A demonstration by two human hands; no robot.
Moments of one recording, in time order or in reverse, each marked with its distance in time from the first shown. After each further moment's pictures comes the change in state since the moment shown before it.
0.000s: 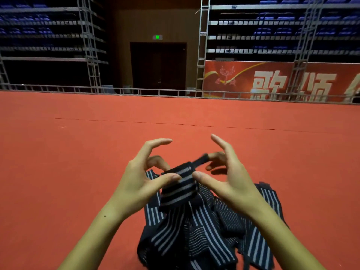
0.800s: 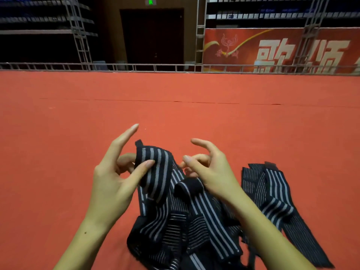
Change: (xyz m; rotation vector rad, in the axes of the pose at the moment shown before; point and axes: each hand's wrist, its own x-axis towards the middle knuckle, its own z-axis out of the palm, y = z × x) left_hand -0.012 -0.061 0.020 0.028 0.269 -0.110; right_hand 0.034 0.096 0.054 0.214 -0.059 0.335
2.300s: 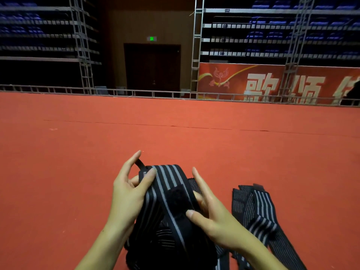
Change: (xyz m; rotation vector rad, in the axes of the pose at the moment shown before) left_hand -0.005 0.044 0.010 -0.458 0.050 -0.392; right_hand -0.083 -0.023 -0.019 -0.002 -0.396 -0.152
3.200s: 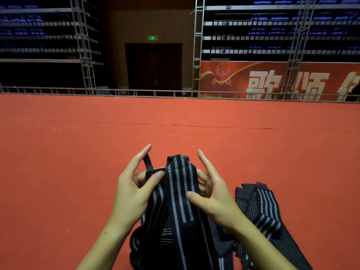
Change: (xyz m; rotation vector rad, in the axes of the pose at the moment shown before) left_hand -0.001 0.006 -0.002 0.159 -0.133 0.174; right_hand 0.028 -0.018 -0.001 0.123 0.256 -0.055
